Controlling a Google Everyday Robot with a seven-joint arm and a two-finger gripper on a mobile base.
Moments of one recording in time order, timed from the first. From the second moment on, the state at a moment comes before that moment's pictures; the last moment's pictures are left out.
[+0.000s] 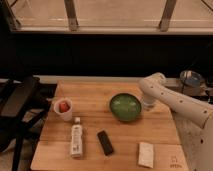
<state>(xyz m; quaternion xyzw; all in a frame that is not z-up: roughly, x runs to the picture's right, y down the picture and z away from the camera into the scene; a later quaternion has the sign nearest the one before) 0.242 0.146 0.861 -0.36 0.02 -0.04 0.93</state>
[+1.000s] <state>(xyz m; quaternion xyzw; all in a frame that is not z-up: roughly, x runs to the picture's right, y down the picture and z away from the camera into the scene) 0.124 0.110 0.875 -0.36 0.00 -0.13 0.92</state>
